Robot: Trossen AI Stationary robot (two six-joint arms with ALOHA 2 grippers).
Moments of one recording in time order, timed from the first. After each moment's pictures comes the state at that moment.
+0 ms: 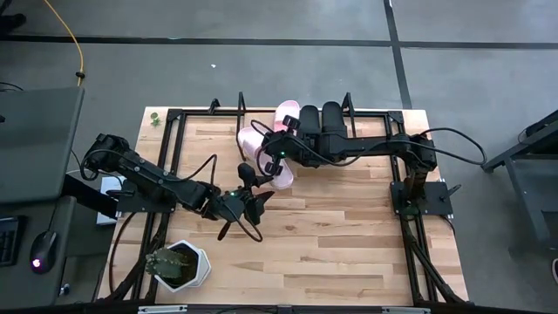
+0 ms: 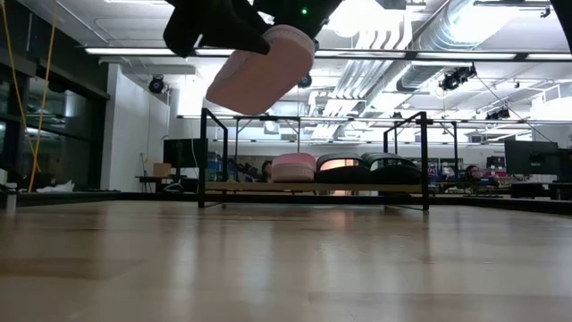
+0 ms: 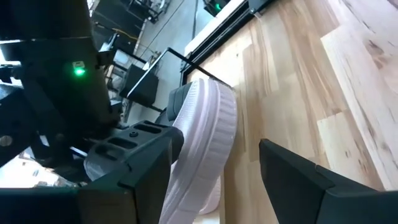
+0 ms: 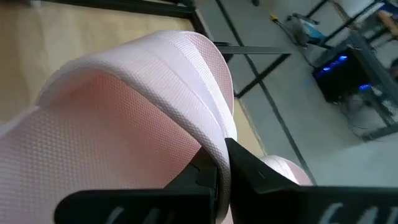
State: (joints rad) left arm -0.27 1.47 0.94 0.02 -0.86 0.57; right arm -0.06 1.88 1.67 -0.49 0.55 -0.13
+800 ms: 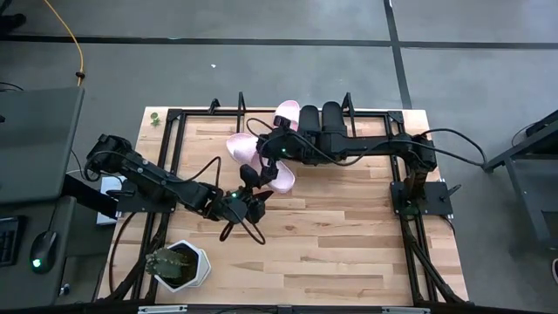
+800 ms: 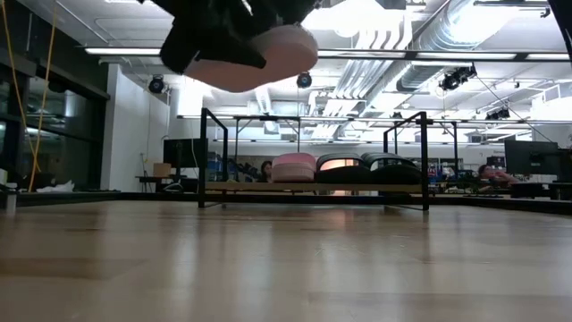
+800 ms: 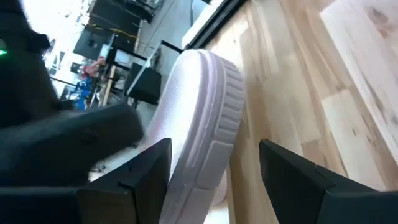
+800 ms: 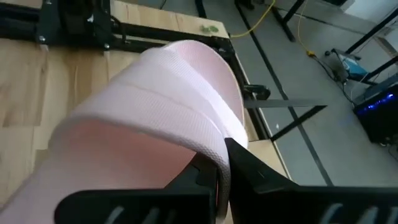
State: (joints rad) left arm -0.26 1.49 0.94 -0.02 -0.88 0.63; right arm -0.04 1.88 1.73 -0.42 0.37 -0.19
